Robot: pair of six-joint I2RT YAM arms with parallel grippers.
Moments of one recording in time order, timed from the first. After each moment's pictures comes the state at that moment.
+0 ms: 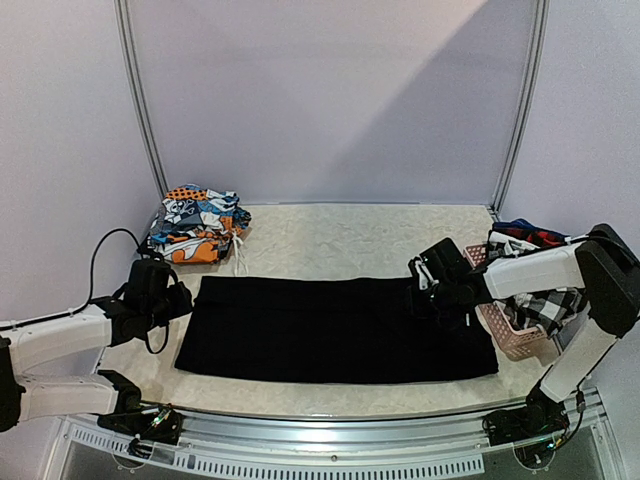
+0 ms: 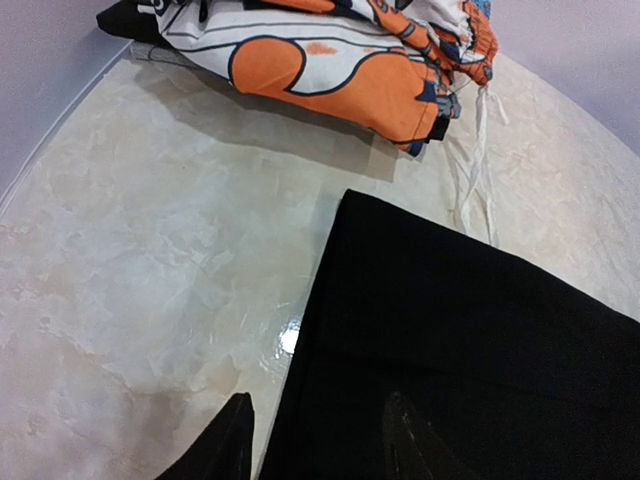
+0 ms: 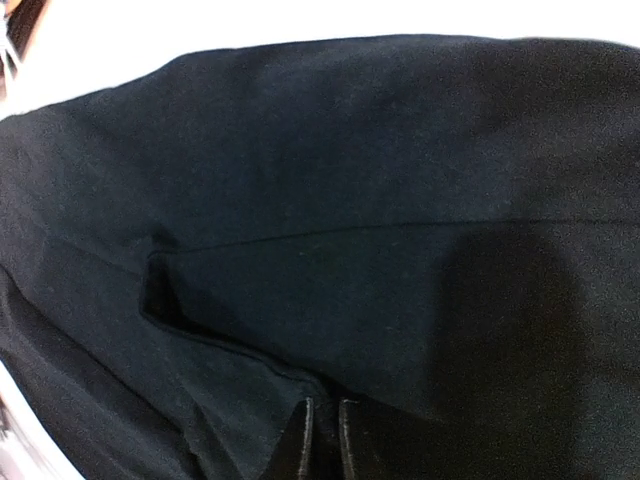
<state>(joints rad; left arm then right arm) -0.40 1.00 0.36 -0.09 -0.37 -0.62 0.63 1.64 0.80 -0.15 -0.12 0.59</state>
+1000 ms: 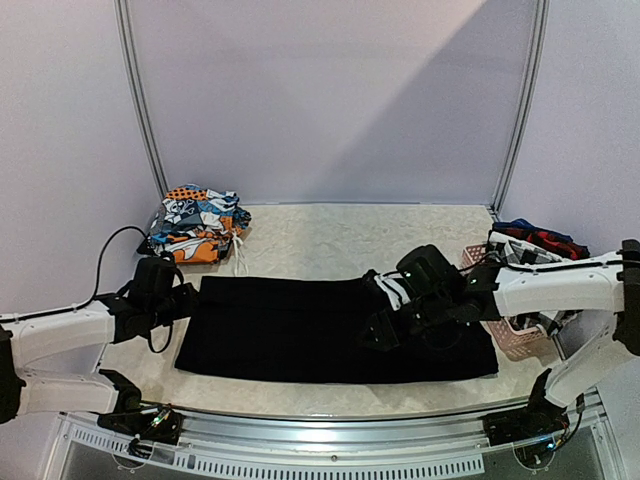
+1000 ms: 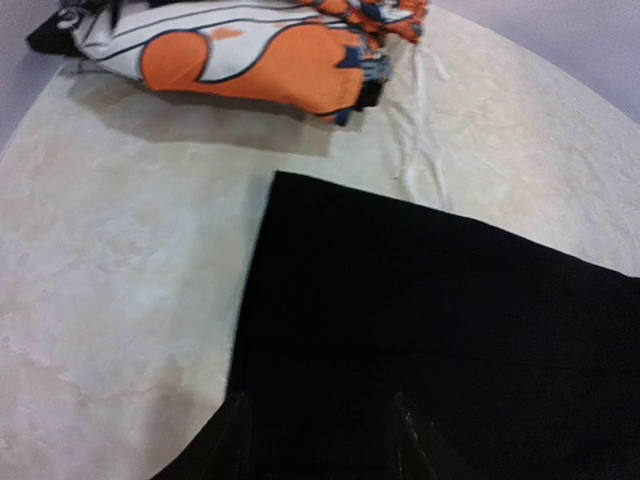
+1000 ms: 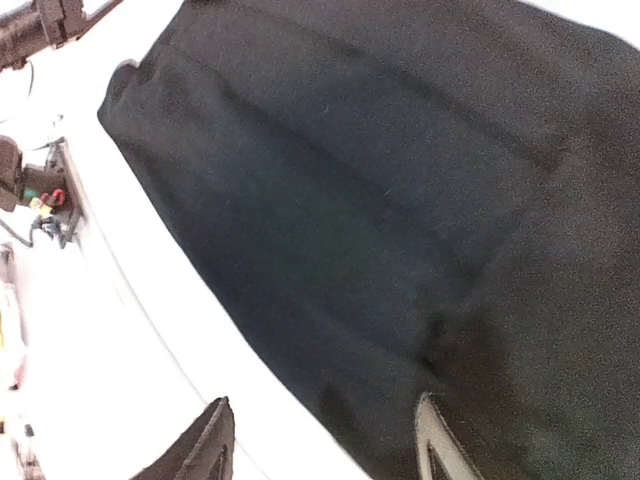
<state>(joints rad) -0.44 1.04 0.39 -0.10 -0.33 -0.58 0.94 1.47 0.86 -0.27 -0.26 0.47</state>
